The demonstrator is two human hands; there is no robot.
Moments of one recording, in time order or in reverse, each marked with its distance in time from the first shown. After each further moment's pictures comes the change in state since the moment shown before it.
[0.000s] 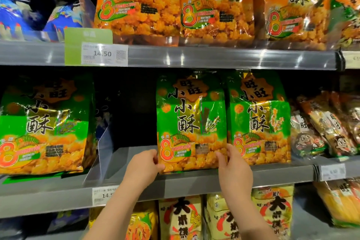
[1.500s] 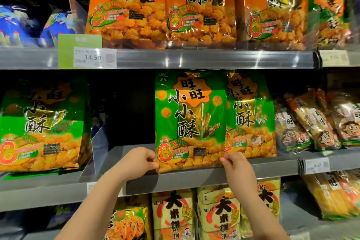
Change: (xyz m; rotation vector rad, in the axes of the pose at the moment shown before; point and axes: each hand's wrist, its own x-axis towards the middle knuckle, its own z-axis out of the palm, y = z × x) left_hand -0.006 0.006 -0.015 0.066 -0.259 0.180; right_hand 0.012 0.053 -0.026 0.029 -0.169 -0.107
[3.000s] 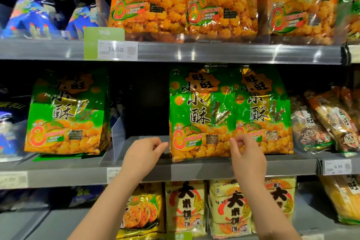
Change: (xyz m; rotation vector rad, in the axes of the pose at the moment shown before) left_hand -0.026 0.002 -0.001 -0.005 0.457 -0.031; right_hand -0.002 -0.040 -0.003 0.070 0.237 -0.069
